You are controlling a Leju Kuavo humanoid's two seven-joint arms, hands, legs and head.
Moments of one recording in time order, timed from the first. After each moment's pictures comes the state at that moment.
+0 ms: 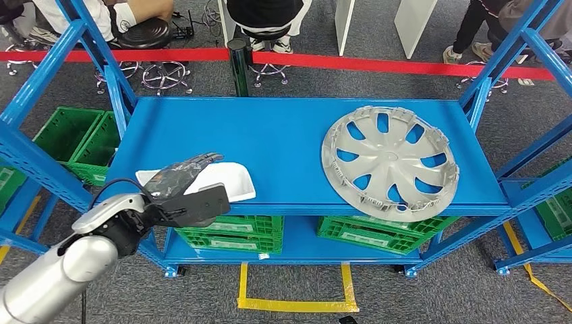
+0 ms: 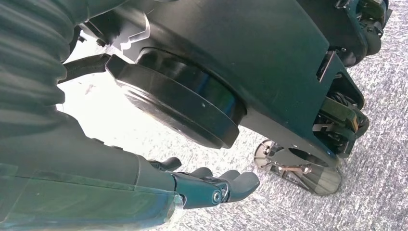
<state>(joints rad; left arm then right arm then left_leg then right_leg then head) -0.55 0.51 -0.76 -1.80 -0.35 -0.34 0.70 -0.17 -0.24 1.25 -0.53 -0.98 -0.08 0.18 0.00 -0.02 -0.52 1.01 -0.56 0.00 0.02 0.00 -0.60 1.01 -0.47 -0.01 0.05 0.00</state>
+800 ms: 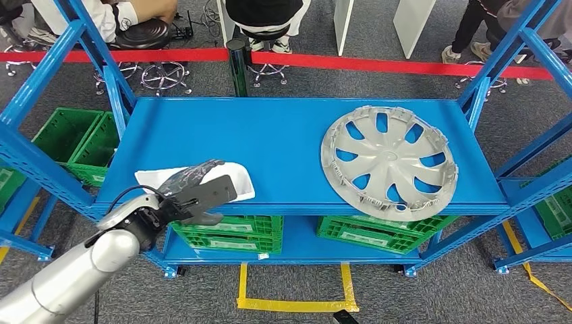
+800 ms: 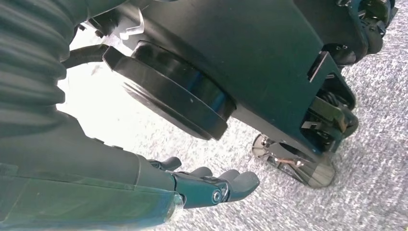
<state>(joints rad) -0.57 0.46 -0.83 -1.61 -0.30 -0.21 0.69 -0.21 -0.23 1.24 -0.52 -0.88 -0.05 0.23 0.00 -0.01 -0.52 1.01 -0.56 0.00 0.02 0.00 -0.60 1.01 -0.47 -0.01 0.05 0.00</state>
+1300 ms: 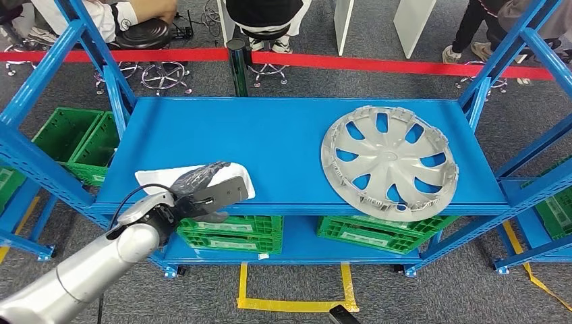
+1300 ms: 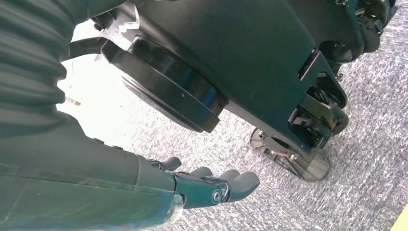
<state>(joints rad) -0.62 0.40 -0.89 -1.43 -0.36 -0.19 0.64 -0.23 -0.22 1.23 -0.51 -0.81 -0.04 0.26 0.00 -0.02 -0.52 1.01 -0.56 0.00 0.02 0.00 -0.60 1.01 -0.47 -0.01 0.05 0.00</state>
